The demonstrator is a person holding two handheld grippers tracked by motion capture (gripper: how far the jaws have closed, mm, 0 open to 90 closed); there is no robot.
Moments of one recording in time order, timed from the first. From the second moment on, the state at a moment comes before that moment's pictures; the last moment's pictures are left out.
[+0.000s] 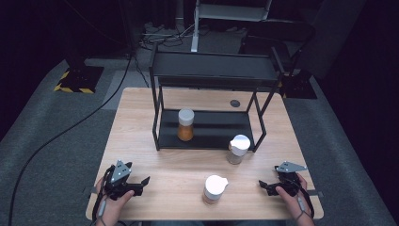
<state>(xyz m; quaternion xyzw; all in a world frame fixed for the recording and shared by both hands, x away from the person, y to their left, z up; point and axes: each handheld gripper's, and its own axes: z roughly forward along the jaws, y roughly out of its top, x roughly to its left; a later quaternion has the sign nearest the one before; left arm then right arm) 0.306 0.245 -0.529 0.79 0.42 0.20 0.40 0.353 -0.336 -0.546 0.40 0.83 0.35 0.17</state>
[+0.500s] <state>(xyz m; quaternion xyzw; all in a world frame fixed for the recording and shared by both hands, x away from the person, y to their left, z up) 0.310 0.240 -0.545 0.82 0.44 0.17 0.33 0.353 -0.336 -0.546 0.40 0.83 0.35 0.17</state>
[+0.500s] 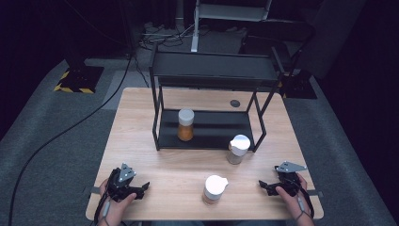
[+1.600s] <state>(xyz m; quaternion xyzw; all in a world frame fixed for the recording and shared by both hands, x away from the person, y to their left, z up) 0.311 0.240 -0.545 0.82 0.44 0.17 0.33 0.352 -0.336 -0.545 0.40 0.83 0.35 0.17</state>
